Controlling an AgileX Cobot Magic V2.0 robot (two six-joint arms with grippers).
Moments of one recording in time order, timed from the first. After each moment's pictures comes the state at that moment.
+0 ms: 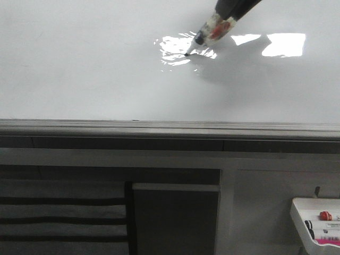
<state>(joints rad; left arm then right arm) -0.24 0.80 -0.75 -0.71 0.73 0.97 0.35 1.48 -1.37 0.33 0.88 -0.43</state>
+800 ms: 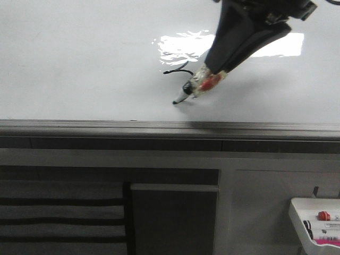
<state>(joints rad) -0.24 0.80 -0.75 -0.71 0.73 0.97 0.46 1.44 -1.14 0.34 0.72 -0.41</state>
